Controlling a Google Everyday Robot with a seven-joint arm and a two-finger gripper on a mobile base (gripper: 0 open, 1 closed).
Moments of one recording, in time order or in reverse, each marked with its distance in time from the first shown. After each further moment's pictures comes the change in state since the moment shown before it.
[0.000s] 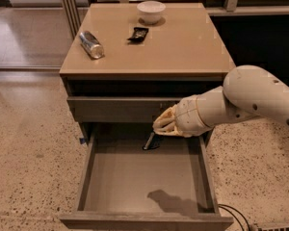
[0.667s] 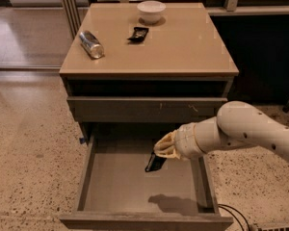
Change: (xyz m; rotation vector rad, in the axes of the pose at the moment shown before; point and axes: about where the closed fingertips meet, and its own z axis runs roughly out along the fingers) arm 0.048 0.052 0.058 -0.034 -0.041 0.108
